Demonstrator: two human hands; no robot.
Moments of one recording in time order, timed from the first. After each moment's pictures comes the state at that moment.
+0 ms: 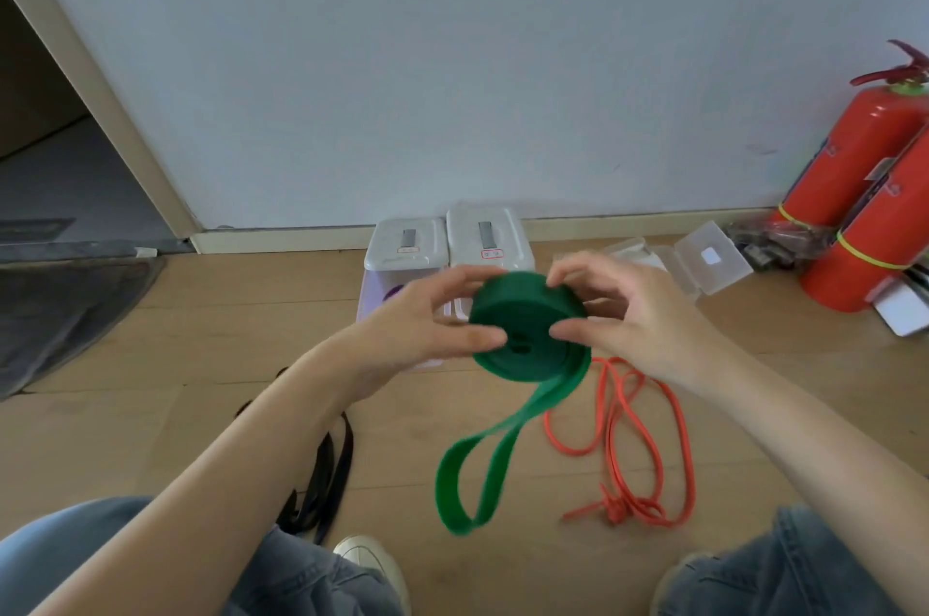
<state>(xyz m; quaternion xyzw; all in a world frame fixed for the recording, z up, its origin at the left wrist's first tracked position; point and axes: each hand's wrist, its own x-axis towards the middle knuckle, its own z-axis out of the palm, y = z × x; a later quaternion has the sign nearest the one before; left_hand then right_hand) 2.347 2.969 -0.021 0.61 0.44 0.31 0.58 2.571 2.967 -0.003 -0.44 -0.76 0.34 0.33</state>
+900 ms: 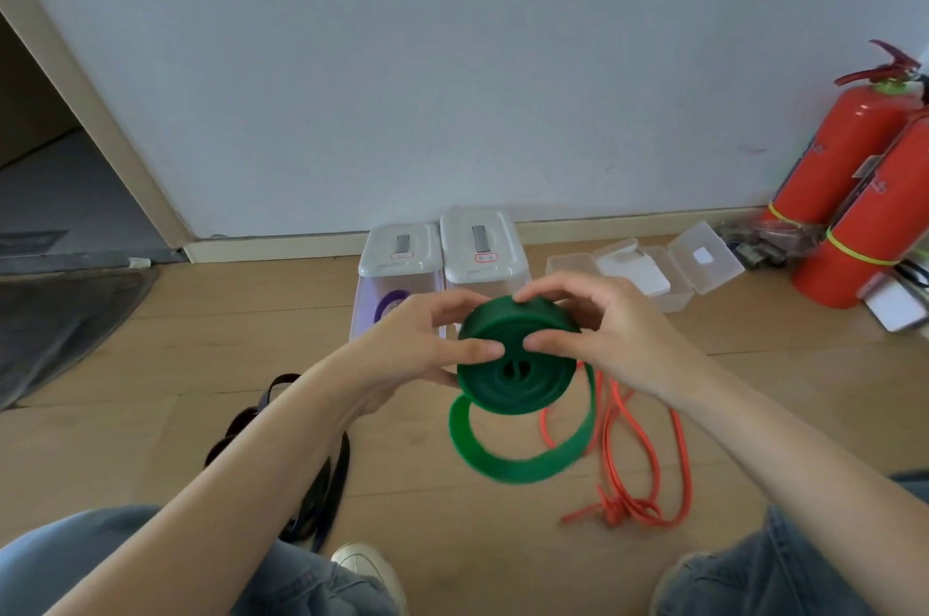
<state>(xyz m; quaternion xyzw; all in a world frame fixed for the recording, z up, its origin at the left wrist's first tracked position) 2.358 2.964 -0.018 0.58 0.45 0.30 0.61 2.564 2.967 -0.014 -0.43 -0.73 0.41 0.34</state>
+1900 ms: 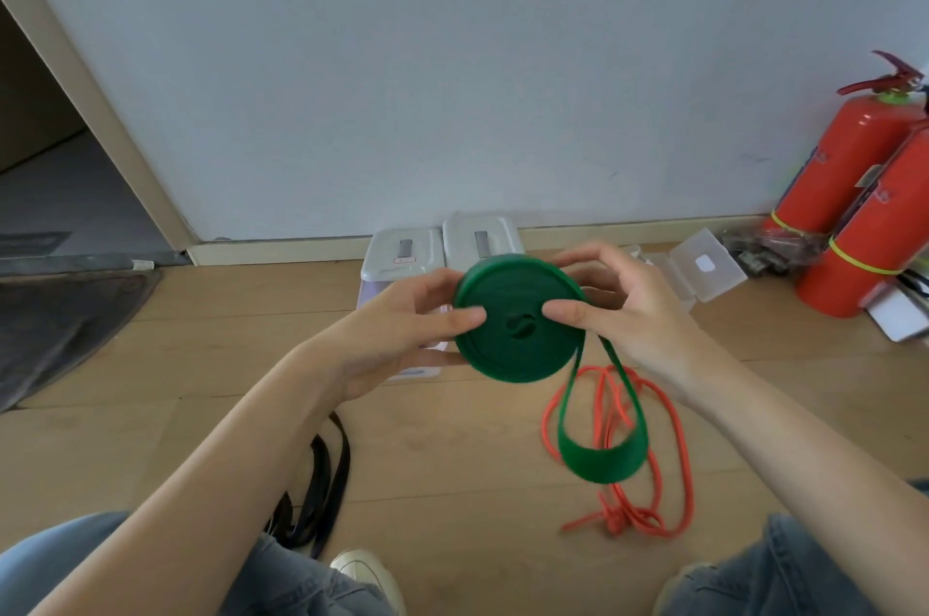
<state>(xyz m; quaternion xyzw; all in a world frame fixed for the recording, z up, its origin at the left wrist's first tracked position) 2.345 2.972 -0.008 0.54 0.42 0.34 0.65 2.569 2.977 -0.013 -0.41 -0.65 0.46 0.44</state>
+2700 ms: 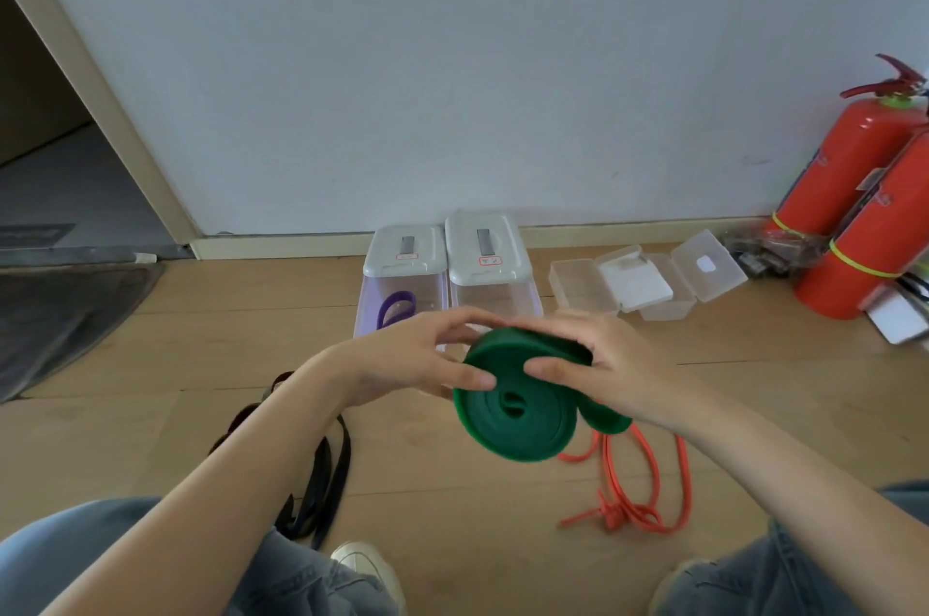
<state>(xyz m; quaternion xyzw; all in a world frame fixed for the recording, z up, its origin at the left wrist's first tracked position) 2.342 2.970 -0.029 0.62 0.46 0.16 0.62 2.563 2.962 -0.030 -0.44 -0.81 0.33 0.23</state>
